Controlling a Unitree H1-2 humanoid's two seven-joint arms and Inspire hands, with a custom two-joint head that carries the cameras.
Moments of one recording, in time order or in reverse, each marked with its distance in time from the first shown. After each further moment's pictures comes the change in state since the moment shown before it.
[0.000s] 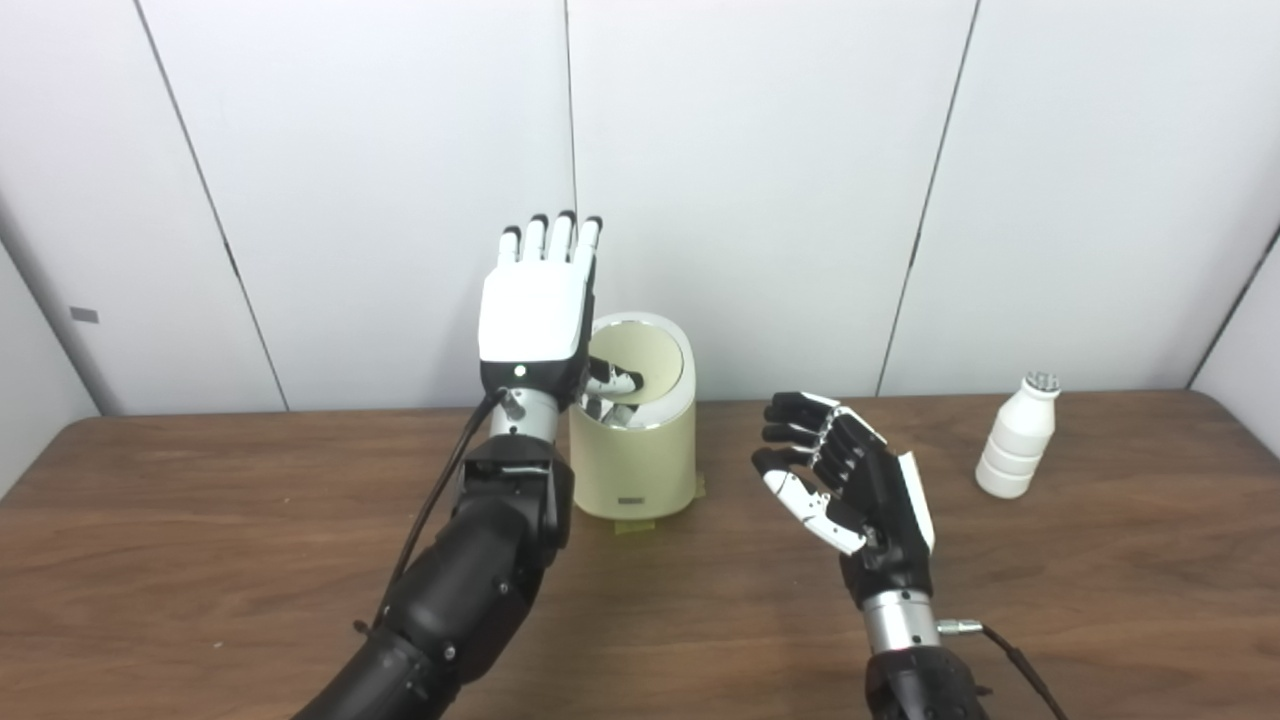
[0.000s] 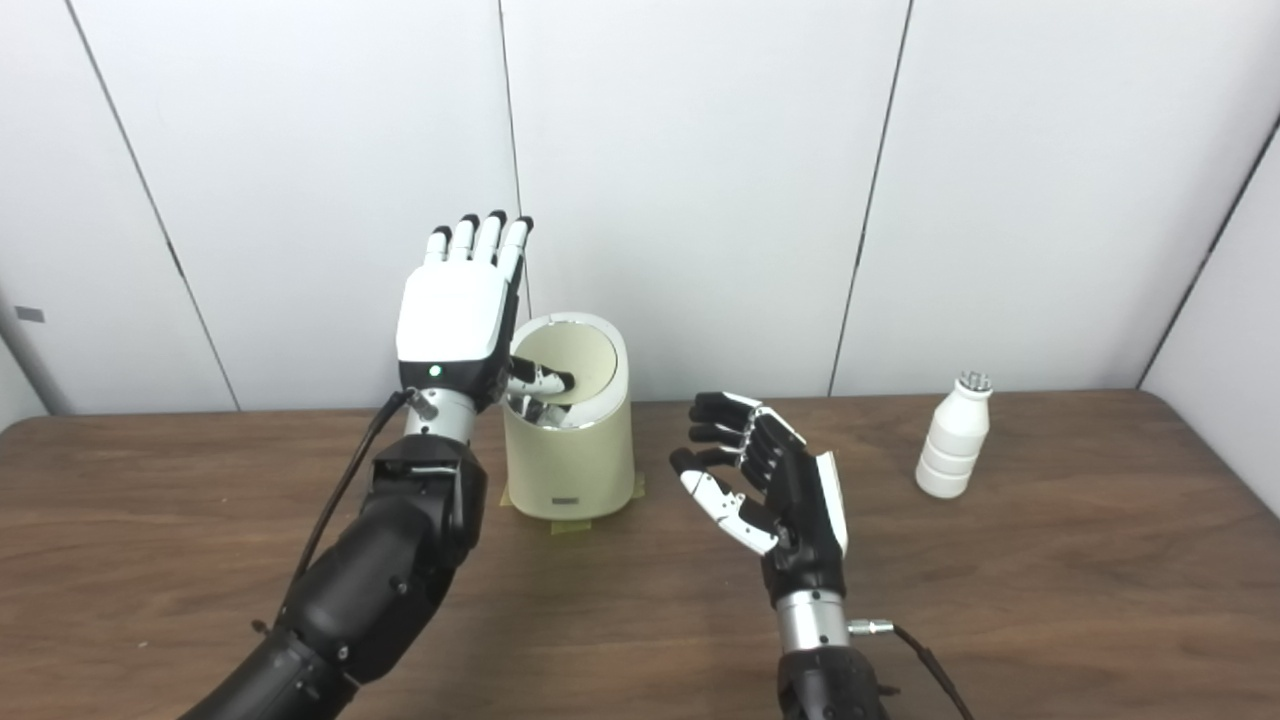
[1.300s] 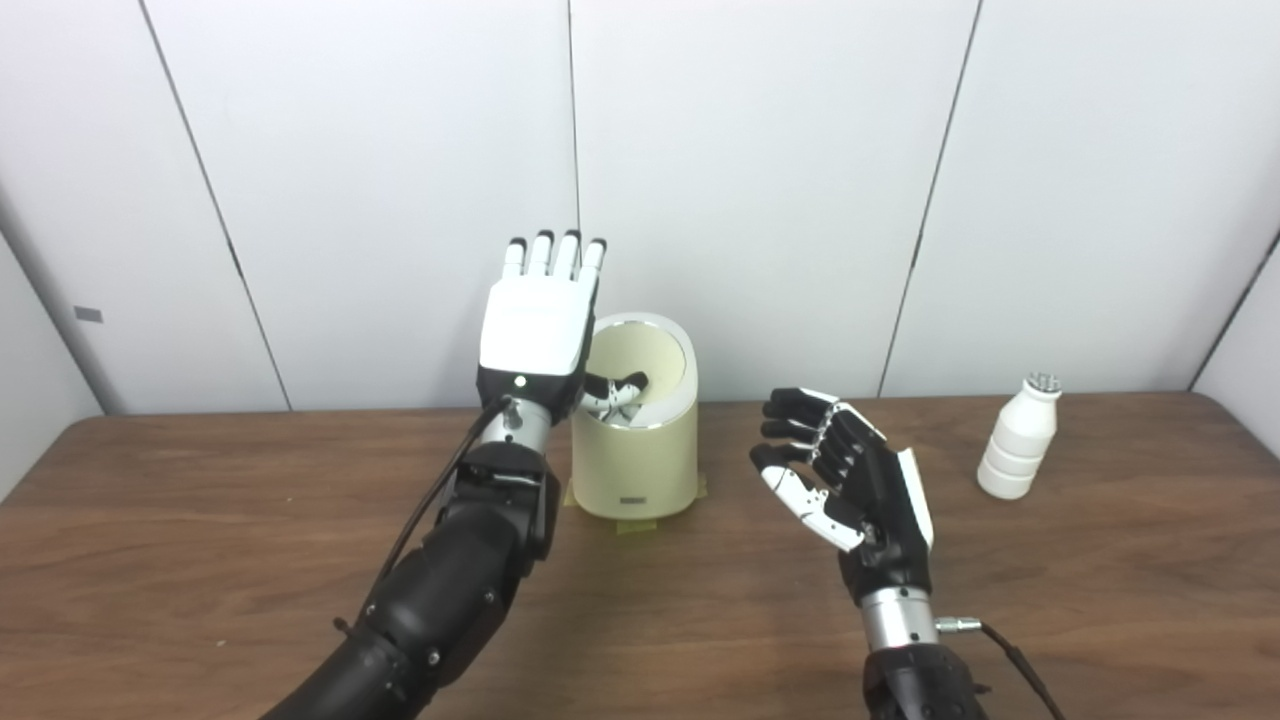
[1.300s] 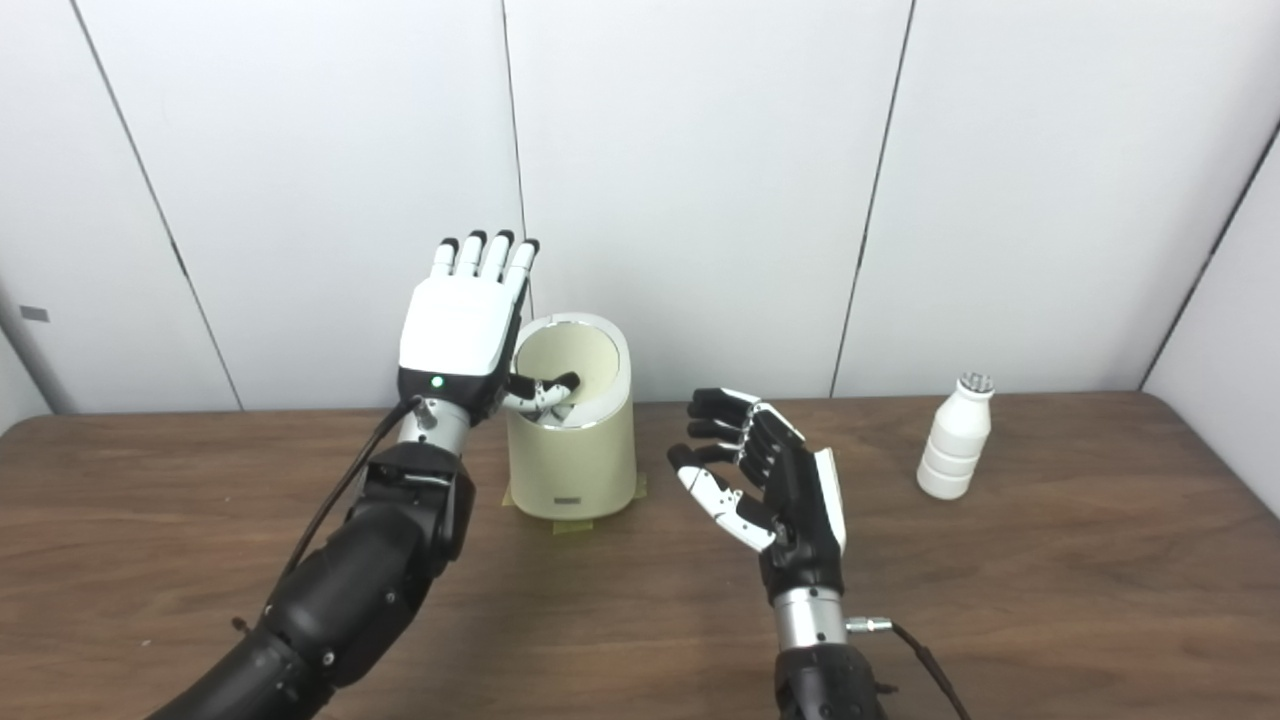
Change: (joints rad) left arm 0.000 0.056 -0.082 0.025 0.076 -0.013 -0.077; right arm 0.000 0.010 0.000 -0.023 -0.016 0.026 -0.004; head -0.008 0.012
